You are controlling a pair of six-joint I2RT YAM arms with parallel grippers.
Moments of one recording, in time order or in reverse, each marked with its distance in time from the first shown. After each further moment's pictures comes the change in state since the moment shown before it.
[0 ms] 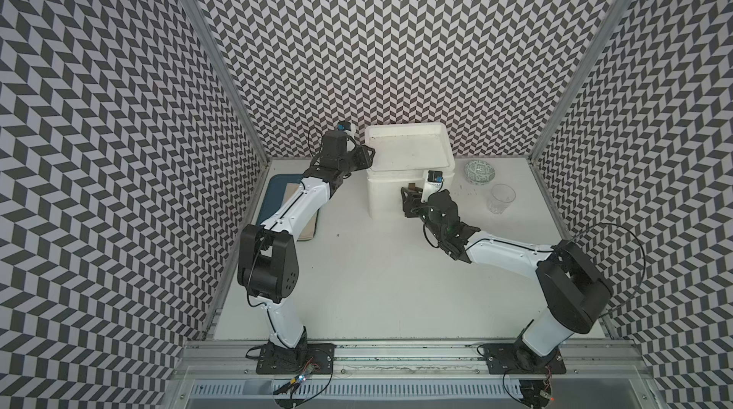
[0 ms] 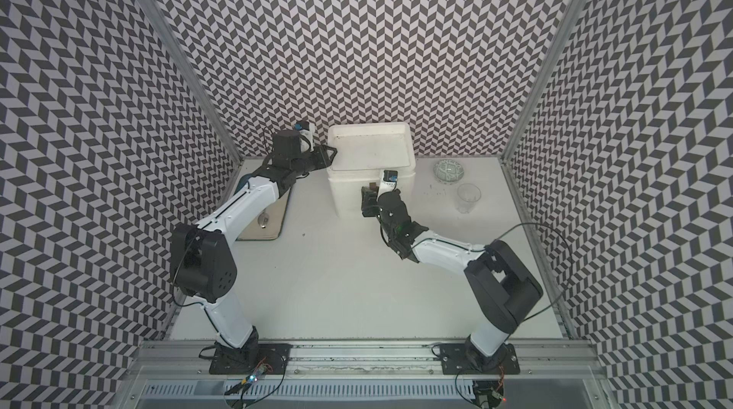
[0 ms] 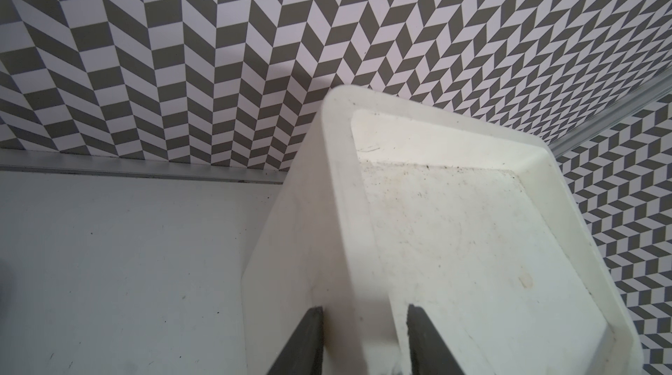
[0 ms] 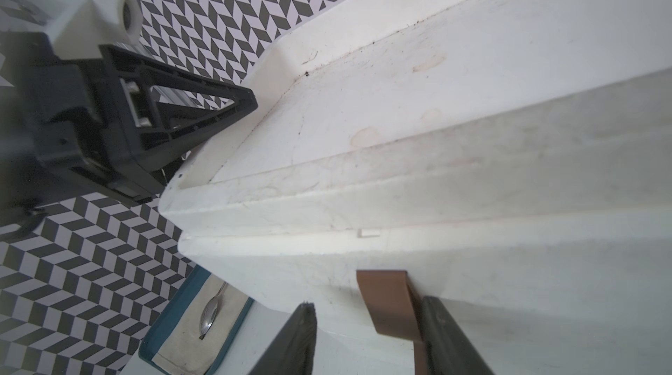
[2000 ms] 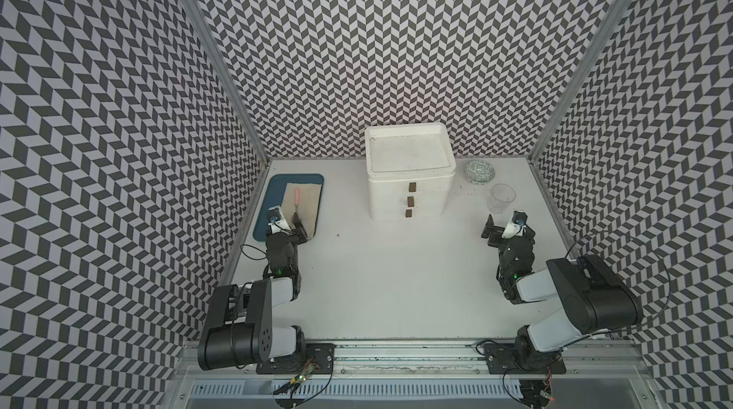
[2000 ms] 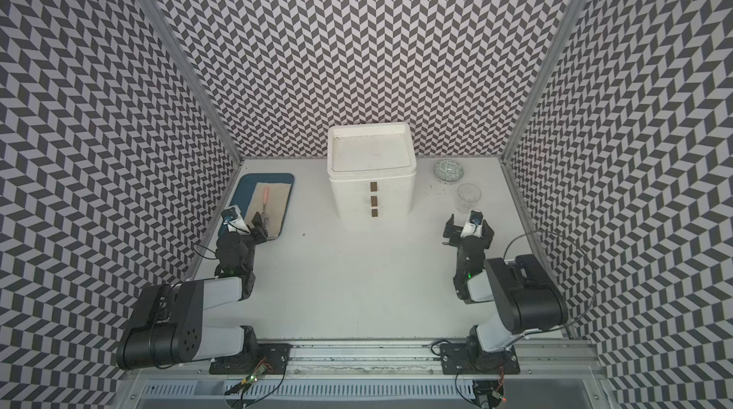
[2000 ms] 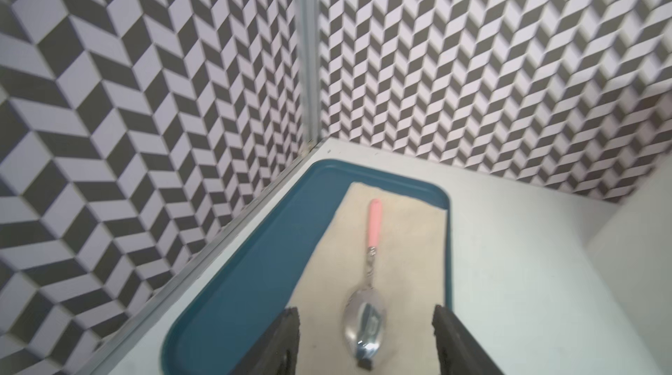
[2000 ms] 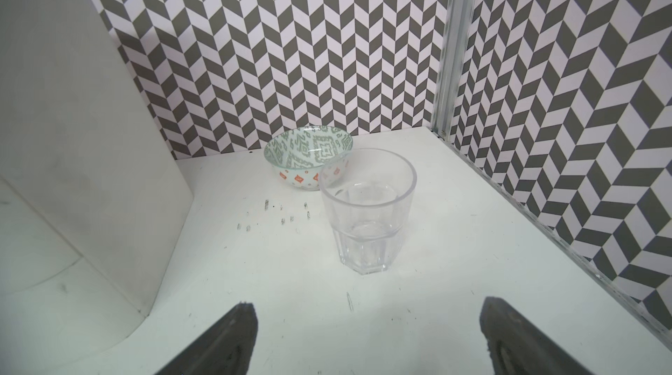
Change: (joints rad) left arm 0.391 -0.428 -1.346 1.223 -0.333 0.348; right arm -0.588 -0.098 -0.786 0.764 0.054 -0.426
